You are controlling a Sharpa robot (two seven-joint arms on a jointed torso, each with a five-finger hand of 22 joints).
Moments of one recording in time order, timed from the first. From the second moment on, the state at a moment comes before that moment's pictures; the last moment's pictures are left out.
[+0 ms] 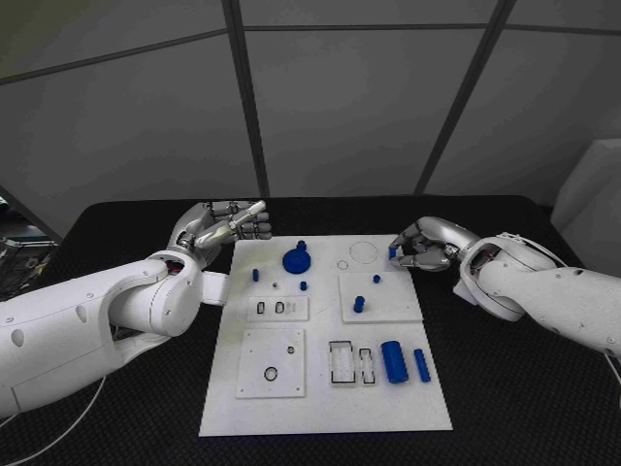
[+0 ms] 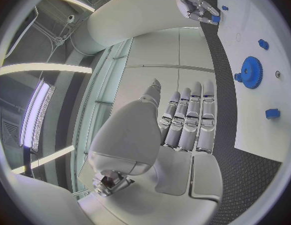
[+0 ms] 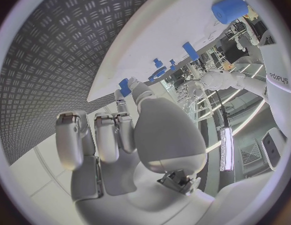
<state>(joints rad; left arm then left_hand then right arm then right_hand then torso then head) 1.13 -0.89 0.06 1.55 -0.05 -0.41 0.42 1.43 0.02 -0.01 0.10 0.10 0.93 0.23 0.09 0.07 1.04 0.18 0.09 0.07 1.09 0.13 0.12 0.20 0.19 0.86 0.23 0.45 0.21 1.18 -0.80 0.00 1.27 -1.26 -0.33 0.09 1.36 0.01 0.15 0.04 0.23 1.02 0.15 0.13 0.09 1.46 0.07 1.53 1.31 1.47 0.00 1.57 1.31 0.02 1.47 0.11 1.55 1.31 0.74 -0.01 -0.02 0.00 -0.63</state>
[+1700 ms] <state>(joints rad) 1.13 -0.87 0.06 1.51 -0.05 -0.41 0.42 1.43 0.02 -0.01 0.10 0.10 0.93 0.23 0.09 0.07 1.04 0.18 0.09 0.07 1.09 0.13 0.12 0.20 0.19 0.86 0.23 0.45 0.21 1.11 -0.53 -0.03 1.46 -1.55 -0.39 -0.16 1.36 0.01 0.15 0.03 0.23 1.02 0.15 0.12 0.09 1.47 0.07 1.53 1.31 1.47 0.00 1.57 1.31 0.02 1.47 0.11 1.55 1.31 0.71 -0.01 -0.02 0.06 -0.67</state>
